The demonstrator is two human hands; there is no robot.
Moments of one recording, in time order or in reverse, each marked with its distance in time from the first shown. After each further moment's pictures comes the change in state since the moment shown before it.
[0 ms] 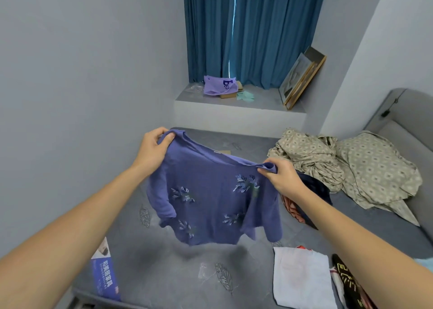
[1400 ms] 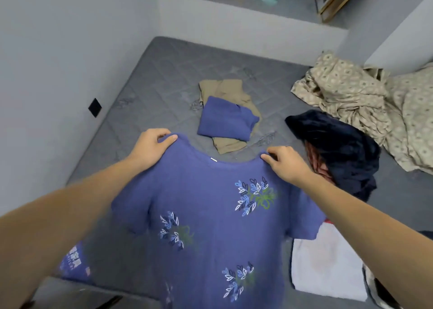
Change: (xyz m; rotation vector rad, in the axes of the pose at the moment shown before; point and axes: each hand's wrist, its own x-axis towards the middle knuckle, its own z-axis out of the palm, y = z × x) left_hand 0.072 -0.382 0.120 0.268 -0.360 -0.327; right_hand 0.120 0.206 0.258 -0.319 -0.423 0.205
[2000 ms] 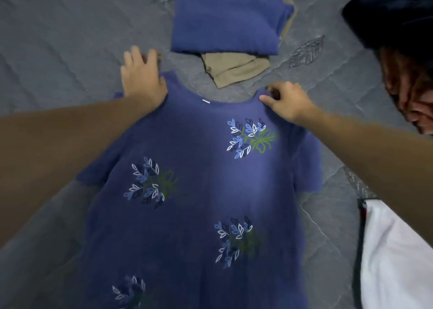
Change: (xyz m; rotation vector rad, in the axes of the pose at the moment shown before) left_hand 0.201 -0.214 0.254 0.744 0.129 -0.034; right_hand 0.204 0.162 0.269 0.017 -0.015 0.092
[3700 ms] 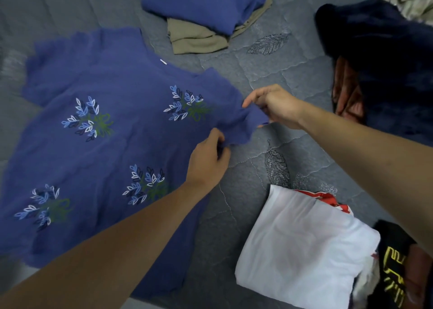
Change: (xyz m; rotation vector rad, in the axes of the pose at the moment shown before) left_hand -0.280 0.296 0.045 -0.833 -0.066 -0.159; right_hand -0.068 0.099 -0.087 0.688 -0.568 0.121
